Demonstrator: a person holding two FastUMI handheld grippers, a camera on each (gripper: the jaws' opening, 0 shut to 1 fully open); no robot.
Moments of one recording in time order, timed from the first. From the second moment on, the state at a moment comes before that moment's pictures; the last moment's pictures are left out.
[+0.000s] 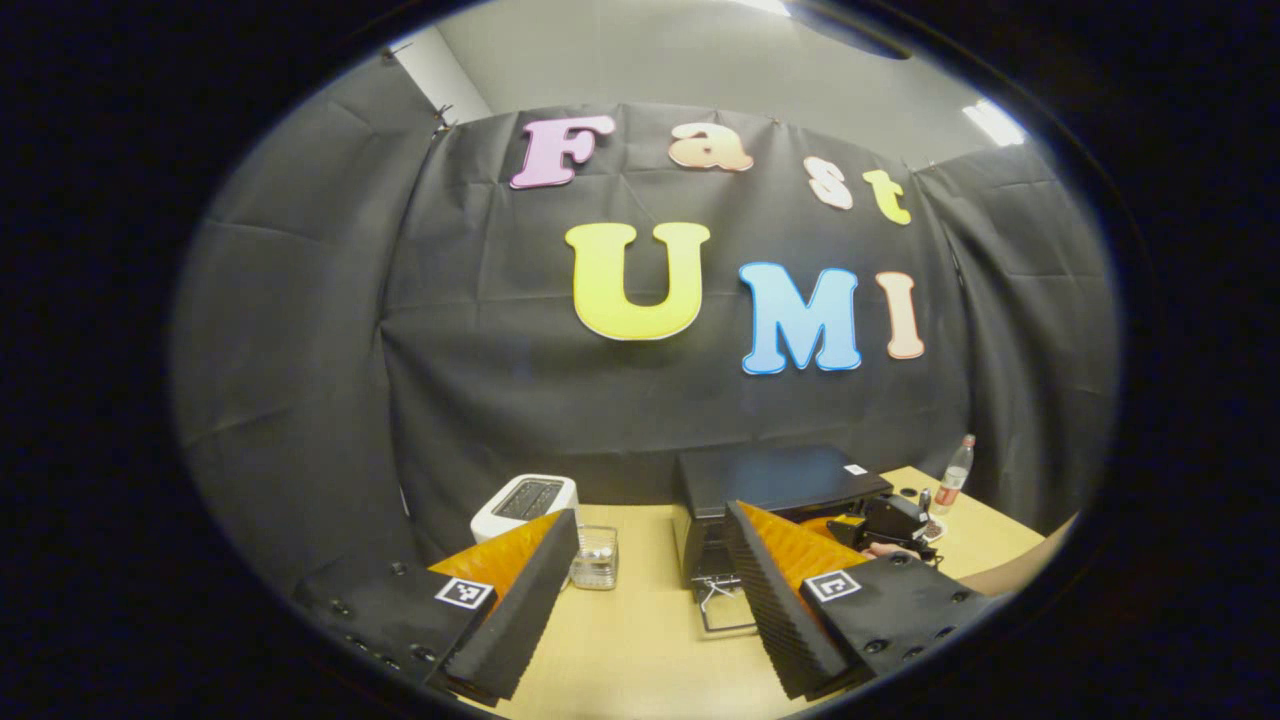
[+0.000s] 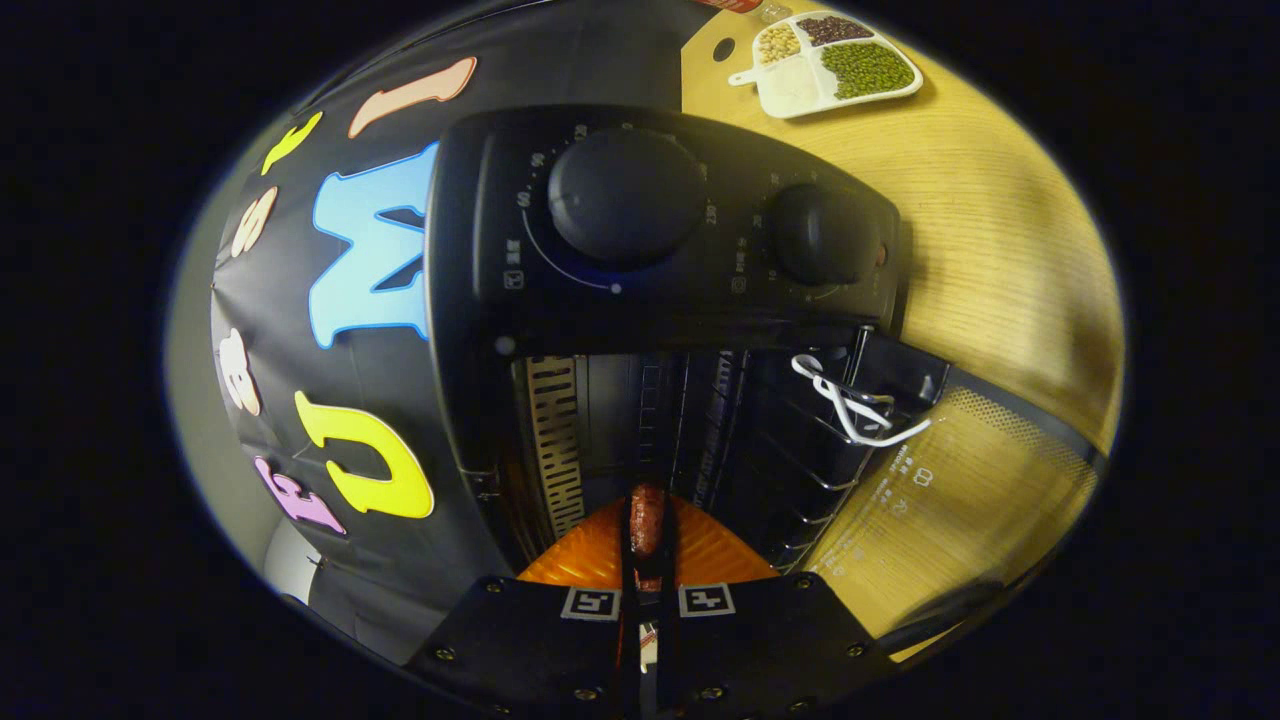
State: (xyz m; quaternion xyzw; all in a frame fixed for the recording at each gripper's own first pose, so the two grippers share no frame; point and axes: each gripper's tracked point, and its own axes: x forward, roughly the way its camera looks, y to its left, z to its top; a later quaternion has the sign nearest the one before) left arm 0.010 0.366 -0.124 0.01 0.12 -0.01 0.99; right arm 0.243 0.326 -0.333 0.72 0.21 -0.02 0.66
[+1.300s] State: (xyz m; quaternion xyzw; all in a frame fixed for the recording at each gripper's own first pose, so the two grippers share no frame) left arm 0.051 0.316 -0.143 0.00 0.12 -0.05 0.99; right arm 0.221 0.279 -0.355 0.41 0.31 -0.07 0.85
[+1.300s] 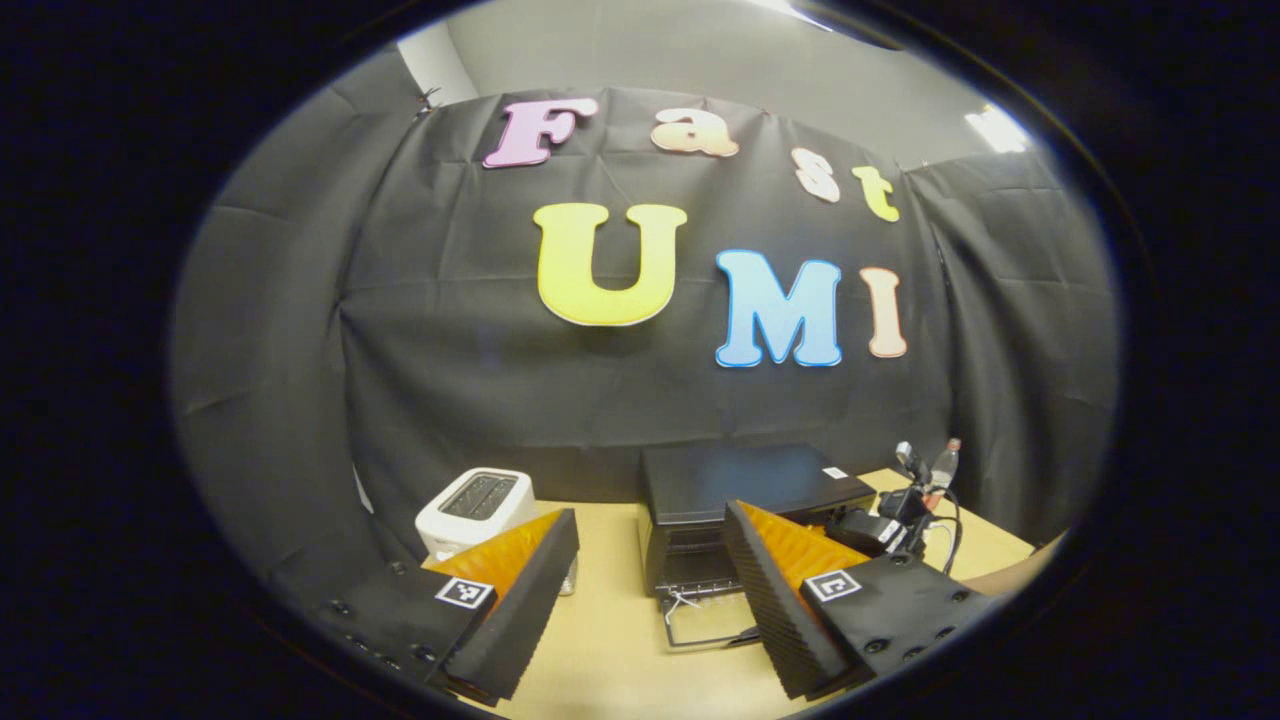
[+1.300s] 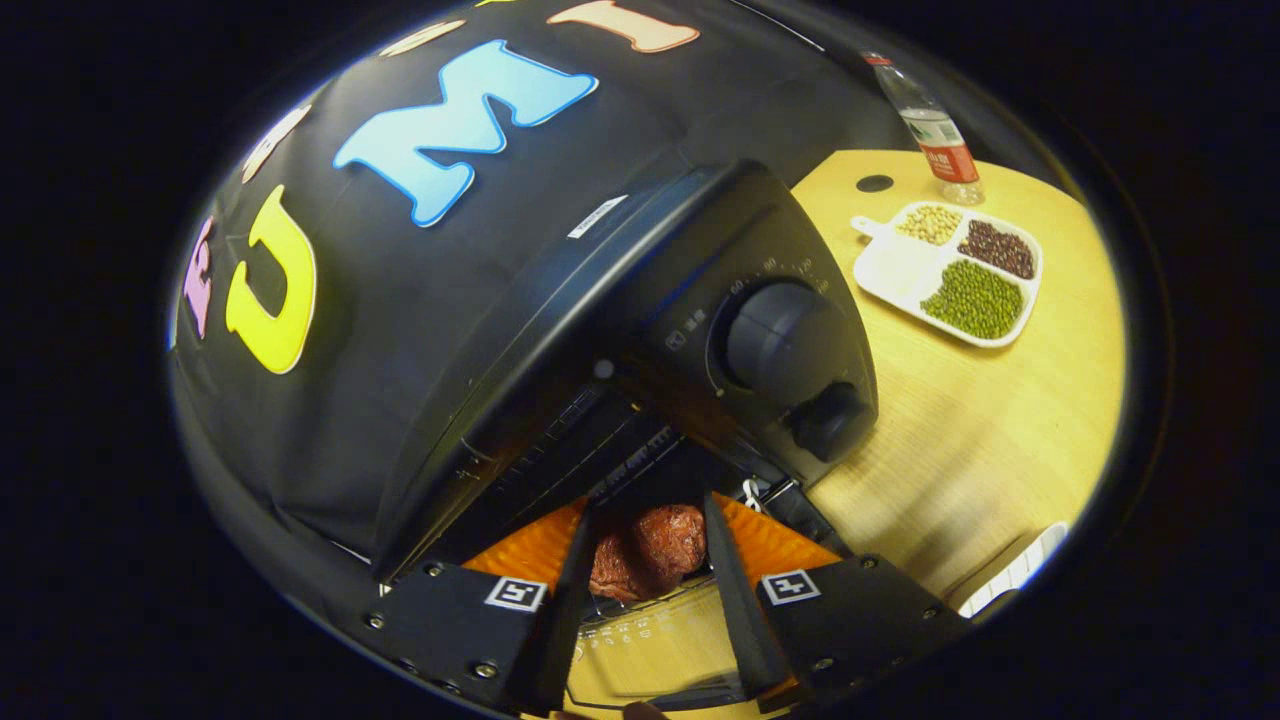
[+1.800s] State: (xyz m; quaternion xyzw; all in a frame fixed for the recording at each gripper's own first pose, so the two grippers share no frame) left arm 0.057 0.269 -0.163 0.00 0.13 -0.07 0.99; right arm 0.153 0.223 -0.316 0.25 0.29 -0.07 0.92
